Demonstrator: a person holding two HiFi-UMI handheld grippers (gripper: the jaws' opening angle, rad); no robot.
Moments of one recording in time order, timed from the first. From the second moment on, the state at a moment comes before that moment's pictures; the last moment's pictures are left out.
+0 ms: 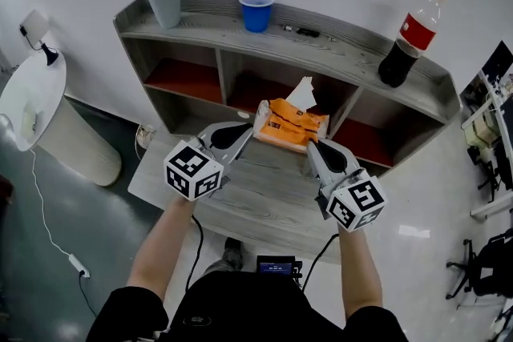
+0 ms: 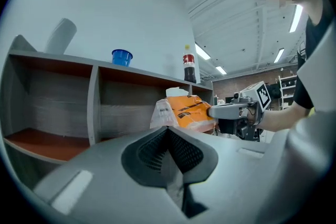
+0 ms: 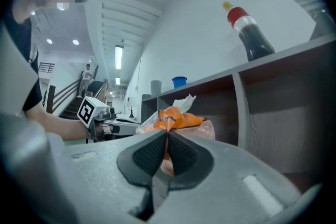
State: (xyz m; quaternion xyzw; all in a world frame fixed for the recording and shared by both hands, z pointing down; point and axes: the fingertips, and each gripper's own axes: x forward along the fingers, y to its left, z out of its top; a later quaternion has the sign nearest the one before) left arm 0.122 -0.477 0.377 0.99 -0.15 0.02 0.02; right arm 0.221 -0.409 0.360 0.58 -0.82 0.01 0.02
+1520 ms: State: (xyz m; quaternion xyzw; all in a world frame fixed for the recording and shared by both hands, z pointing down) left arm 0.170 -0.575 0.433 0.98 -0.16 0.07 0.06; right arm 0.258 -0.527 0.424 0.66 -0.74 0.05 0.08
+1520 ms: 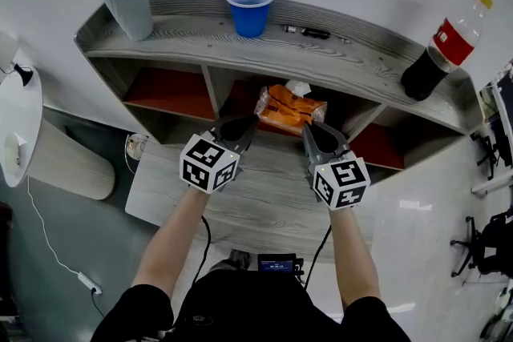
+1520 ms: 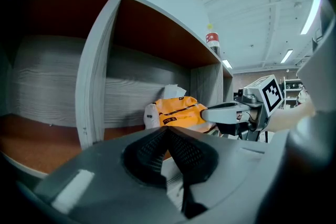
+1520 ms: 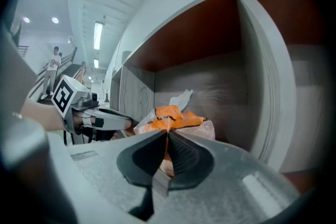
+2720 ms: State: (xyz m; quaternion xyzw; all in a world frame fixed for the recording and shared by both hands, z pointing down) left arm 0.182 -0.561 0.449 0.98 -0.14 0.09 0.07; right arm 0.251 -0.510 0.419 0.68 -0.72 0.03 0.09
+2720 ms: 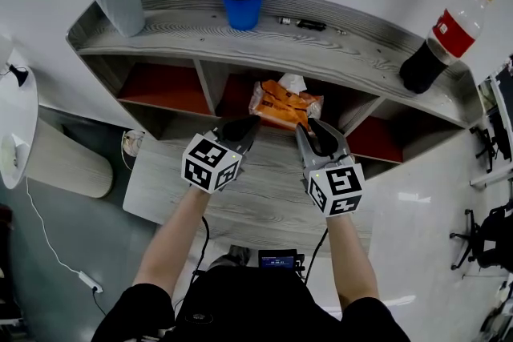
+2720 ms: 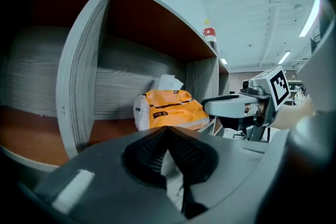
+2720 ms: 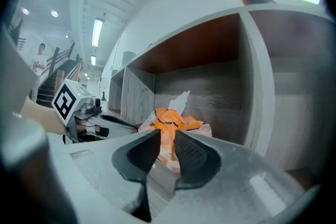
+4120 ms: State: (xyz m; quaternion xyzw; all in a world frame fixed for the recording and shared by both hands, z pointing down) left arm 0.172 -0.525 0.439 0.99 -0.13 0.07 0.06; right arm 0.259 -0.489 0.405 0.67 -0.74 0.02 0.08
